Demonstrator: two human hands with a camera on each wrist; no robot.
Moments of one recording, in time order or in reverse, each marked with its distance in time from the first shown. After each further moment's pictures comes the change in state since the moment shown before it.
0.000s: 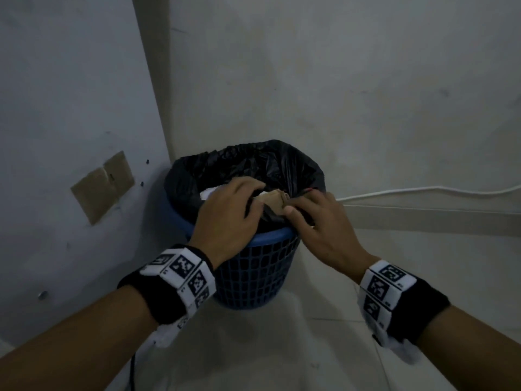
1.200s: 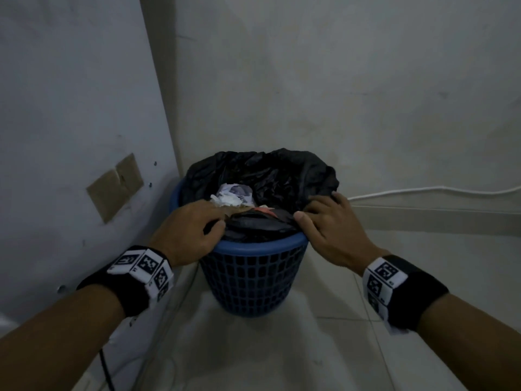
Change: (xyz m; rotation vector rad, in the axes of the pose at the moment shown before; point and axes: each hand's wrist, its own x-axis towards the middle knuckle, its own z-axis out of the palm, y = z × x) left_hand -0.026 -0.069 -0.028 0.029 -0.147 0.139; right_hand -0.005 0.016 -0.004 -0.278 -0.146 -0.152
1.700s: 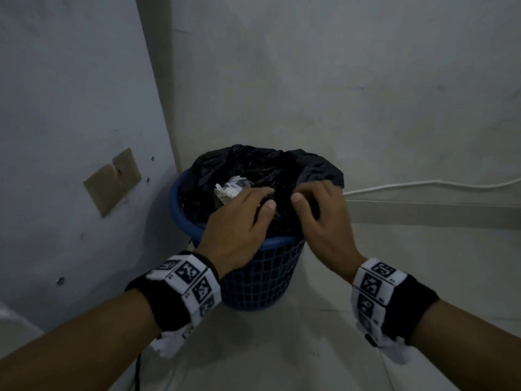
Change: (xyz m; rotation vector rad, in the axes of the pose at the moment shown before) left_hand 0.016 0.087 0.023 -0.086 0.022 -0.164; right_hand -0.003 -0.039 -0.011 0.502 0.421 0.192
